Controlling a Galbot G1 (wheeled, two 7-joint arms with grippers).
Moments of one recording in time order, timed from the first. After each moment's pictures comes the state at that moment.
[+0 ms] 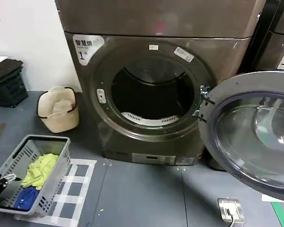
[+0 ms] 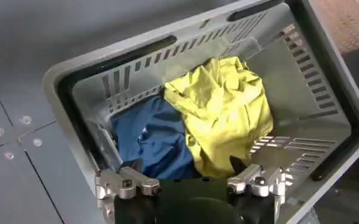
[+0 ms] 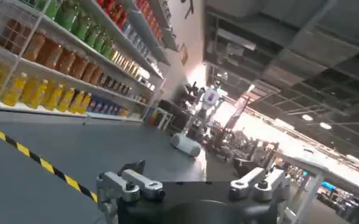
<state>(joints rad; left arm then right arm) 1.36 -0.58 -0.87 -1.39 -2.13 0.74 -0.83 -1.83 1.32 1.98 1.57 0.31 -0.05 0.09</state>
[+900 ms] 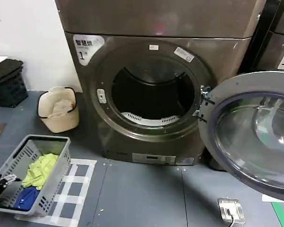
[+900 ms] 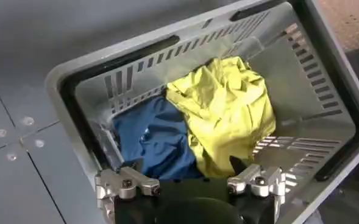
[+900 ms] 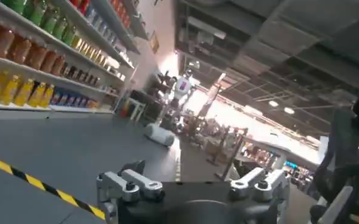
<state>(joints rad) 1.36 -0.58 -0.87 -1.38 -2.11 0.74 -0.82 -1.83 1.32 2.01 1.55 0.34 -0.11 0.20</state>
